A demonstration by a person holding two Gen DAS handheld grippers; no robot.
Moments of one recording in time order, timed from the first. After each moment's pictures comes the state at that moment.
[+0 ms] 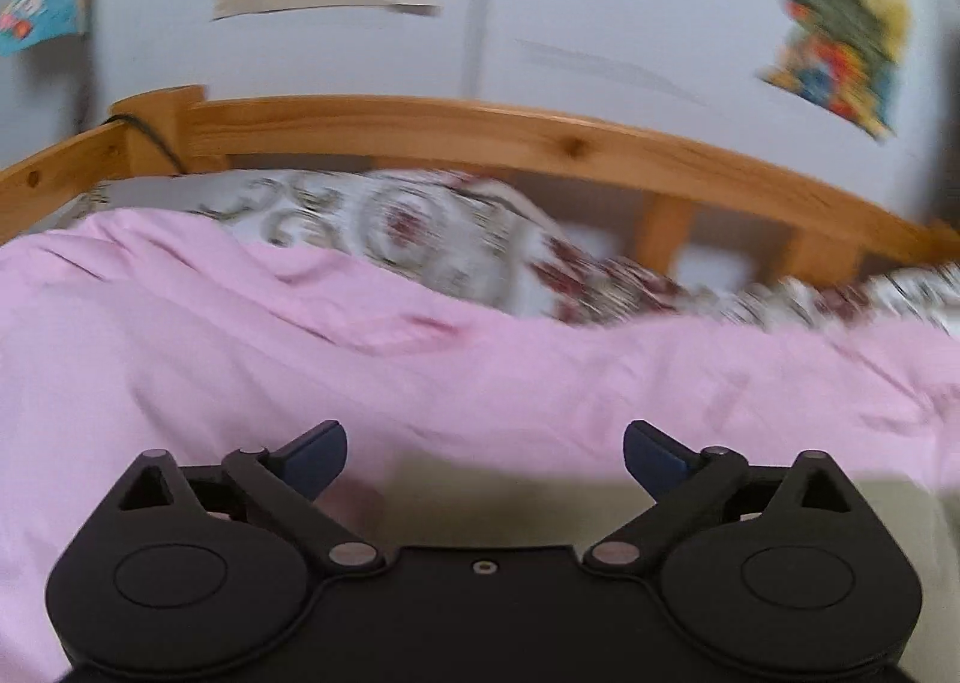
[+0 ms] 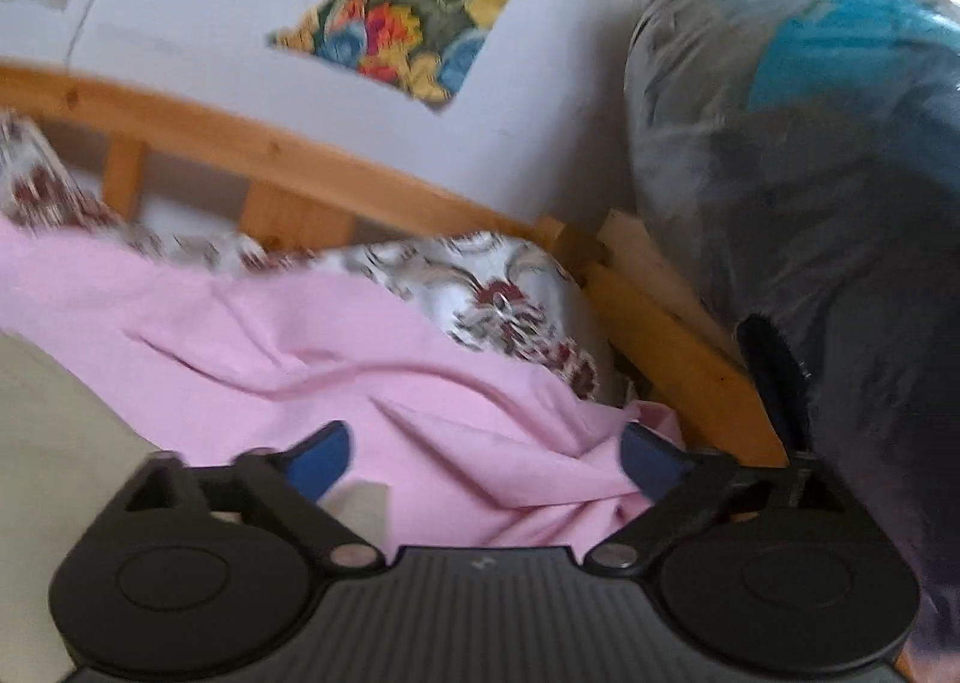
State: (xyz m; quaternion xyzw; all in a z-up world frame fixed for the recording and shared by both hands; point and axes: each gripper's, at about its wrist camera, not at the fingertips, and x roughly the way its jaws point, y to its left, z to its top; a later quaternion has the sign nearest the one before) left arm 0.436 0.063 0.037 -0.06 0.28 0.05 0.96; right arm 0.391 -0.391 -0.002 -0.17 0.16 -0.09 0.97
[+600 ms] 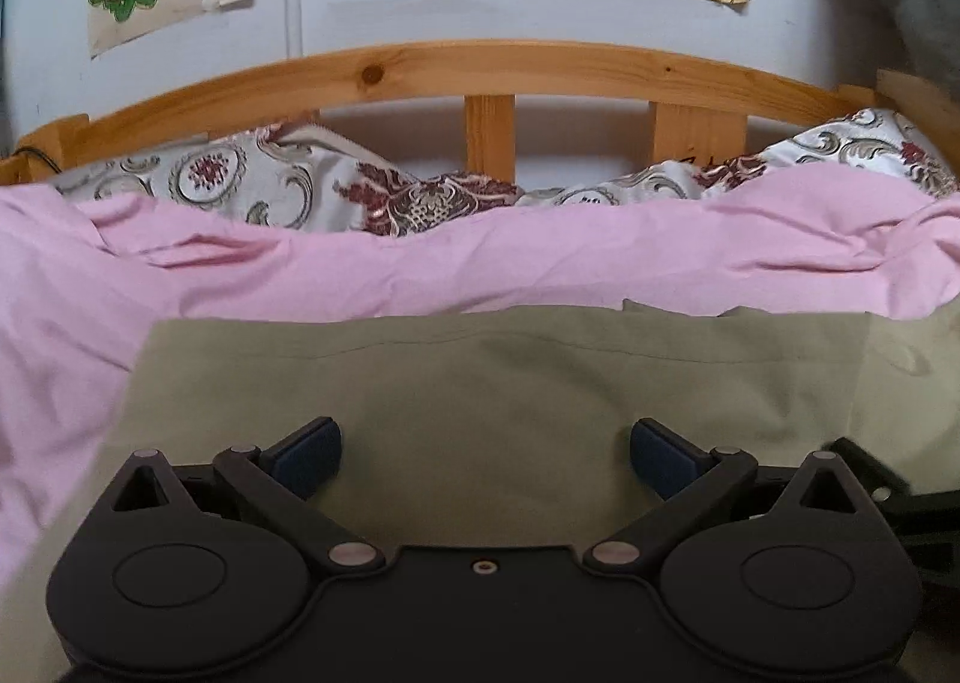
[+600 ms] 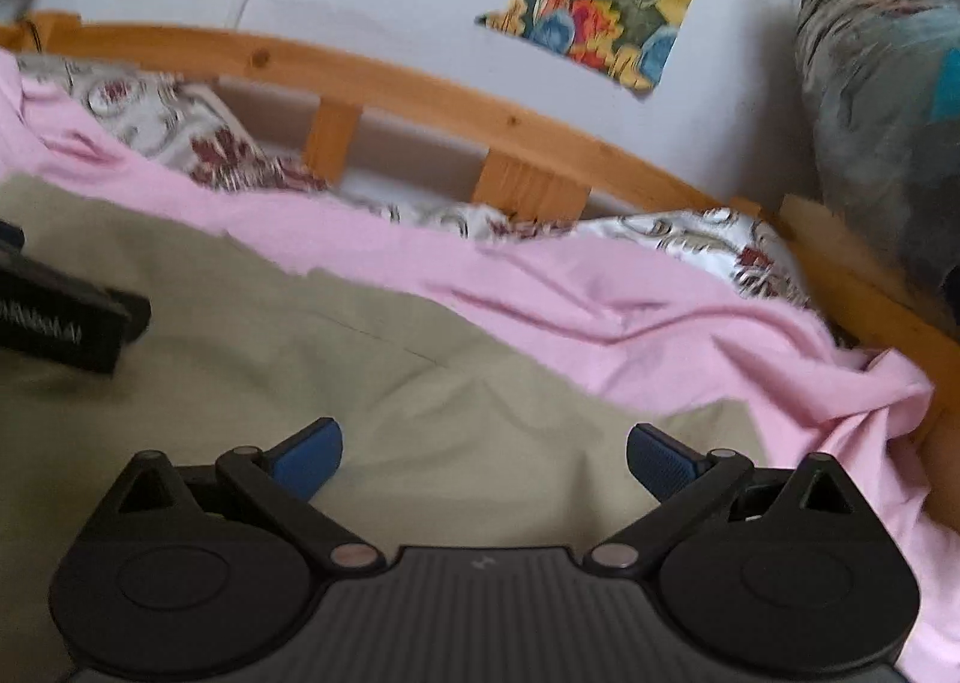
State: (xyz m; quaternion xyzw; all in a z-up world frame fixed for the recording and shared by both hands) left arm 0.431 -0.067 -0.057 0.01 0.26 0.03 0.97; right arm 0.383 -0.258 -0.092 -0.17 0.19 -0.01 0.97
